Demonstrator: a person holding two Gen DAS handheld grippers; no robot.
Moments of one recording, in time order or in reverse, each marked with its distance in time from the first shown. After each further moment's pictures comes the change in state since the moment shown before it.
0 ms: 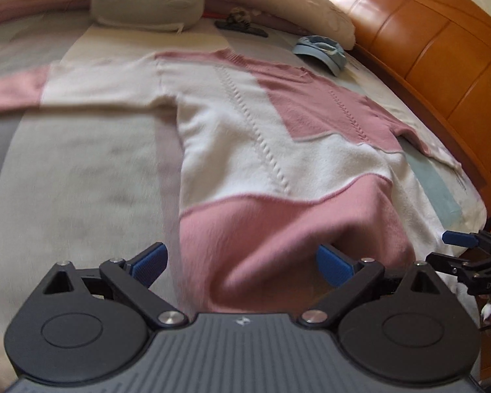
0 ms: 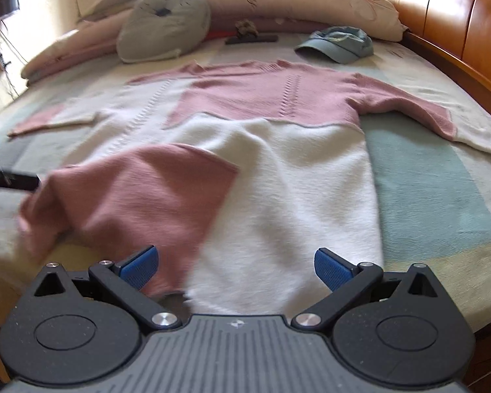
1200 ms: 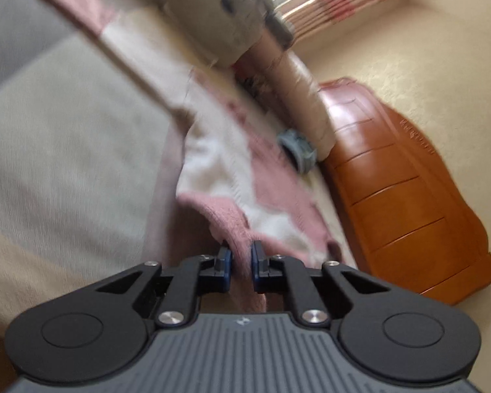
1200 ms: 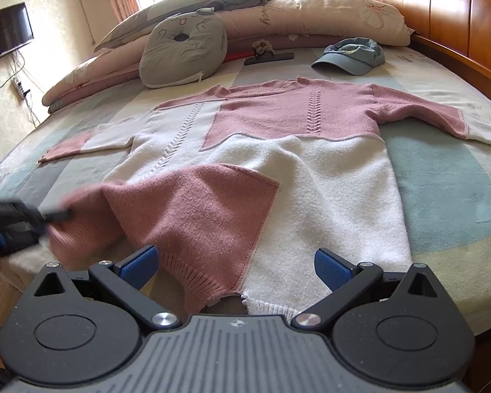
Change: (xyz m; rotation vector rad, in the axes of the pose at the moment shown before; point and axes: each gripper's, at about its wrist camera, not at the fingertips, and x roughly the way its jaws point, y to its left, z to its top) left arm -0.039 0.054 -0.027 -0.432 -0.290 -0.326; right arm -0.021 0.015 -0.004 0.045 -0.059 0.082
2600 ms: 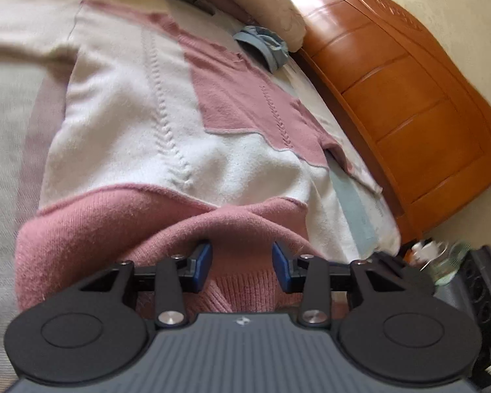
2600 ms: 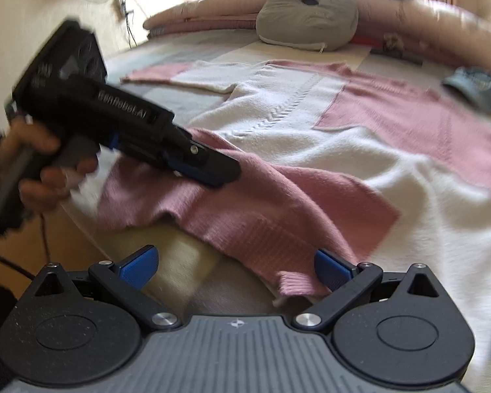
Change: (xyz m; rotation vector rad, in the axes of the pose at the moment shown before) left arm 0.117 -0.061 -0.011 0.338 0.383 0.007; right arm 0.047 0.045 0.004 -0.428 0.100 0.190
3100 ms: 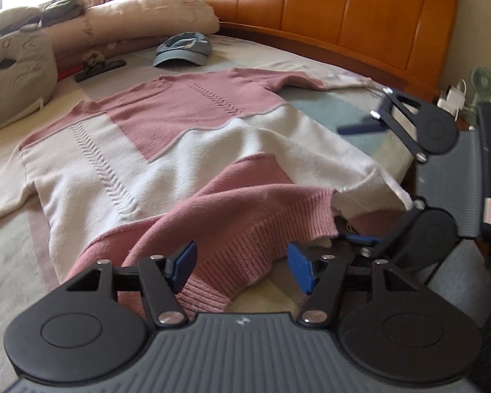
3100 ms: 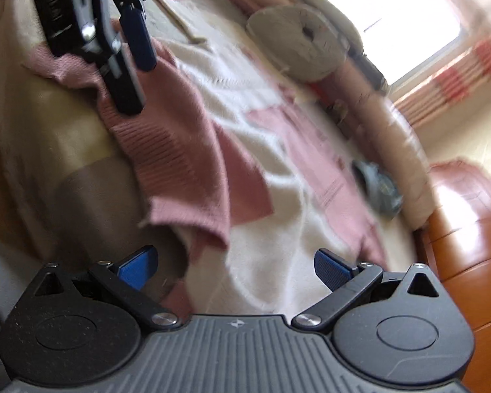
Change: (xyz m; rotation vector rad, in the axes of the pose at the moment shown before) left arm -0.003 -0.090 -0.036 0.610 0.049 0.208; right arm 0.009 0.021 -0.033 -0.535 0.050 -0.529
